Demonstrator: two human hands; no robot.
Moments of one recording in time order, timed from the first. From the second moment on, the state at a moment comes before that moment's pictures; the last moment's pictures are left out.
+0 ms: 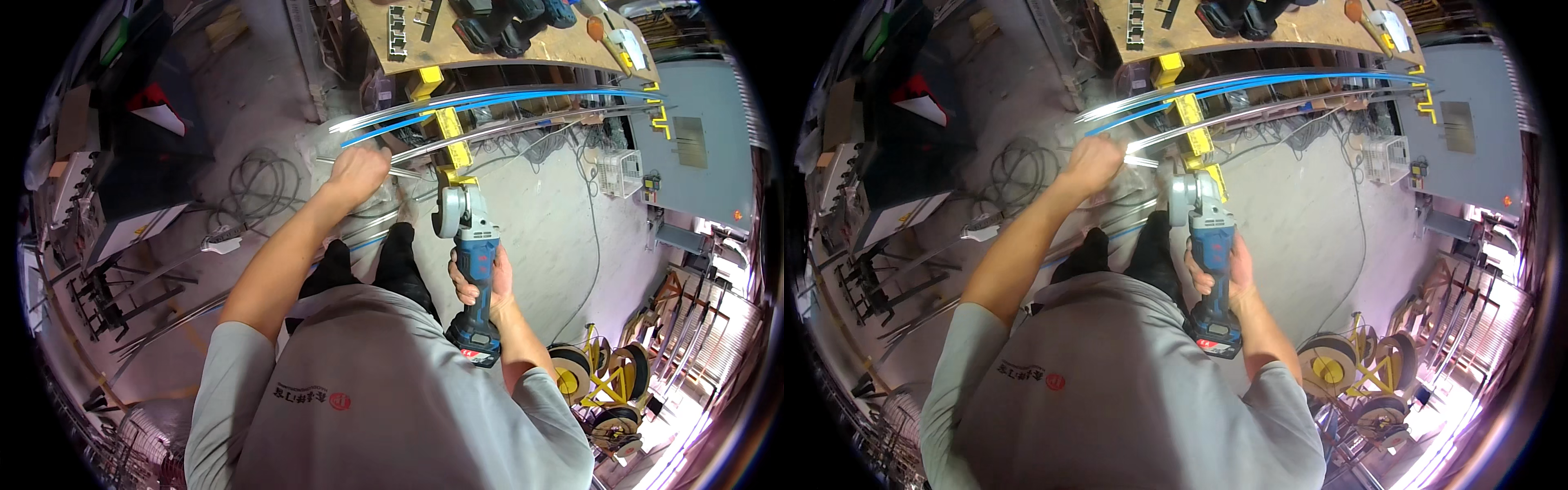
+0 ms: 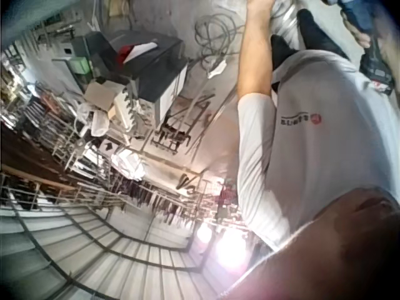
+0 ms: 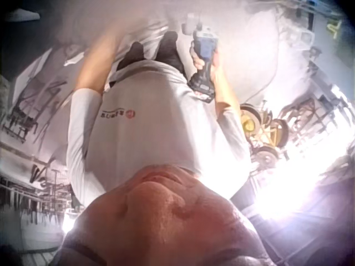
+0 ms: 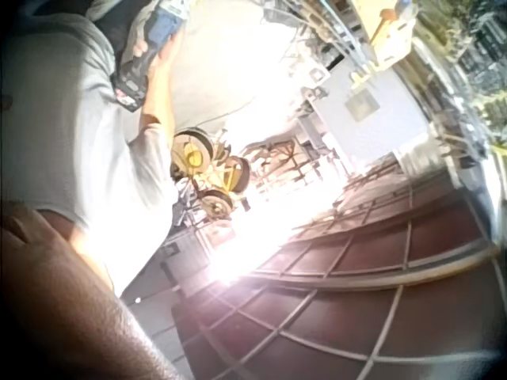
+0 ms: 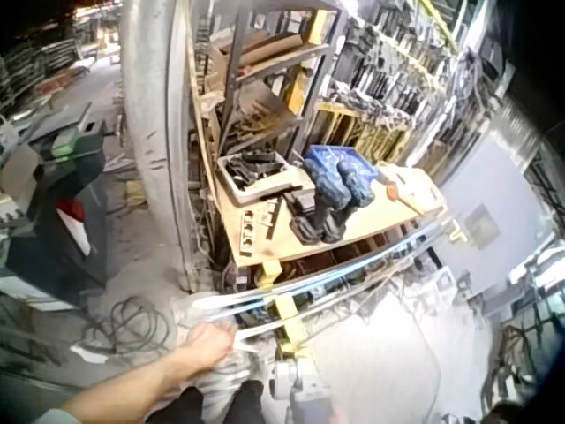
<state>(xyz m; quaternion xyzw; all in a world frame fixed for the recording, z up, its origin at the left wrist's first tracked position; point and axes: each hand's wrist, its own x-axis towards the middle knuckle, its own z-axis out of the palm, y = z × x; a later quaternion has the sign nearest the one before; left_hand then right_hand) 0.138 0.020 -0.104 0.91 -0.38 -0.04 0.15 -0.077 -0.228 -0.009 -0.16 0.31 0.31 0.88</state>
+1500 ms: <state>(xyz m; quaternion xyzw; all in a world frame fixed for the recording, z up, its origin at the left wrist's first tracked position) 0.103 0.052 -0.096 0.95 -0.32 -0.05 -0.02 -0.006 -0.241 -0.086 -0.09 0.19 0.42 0.88</state>
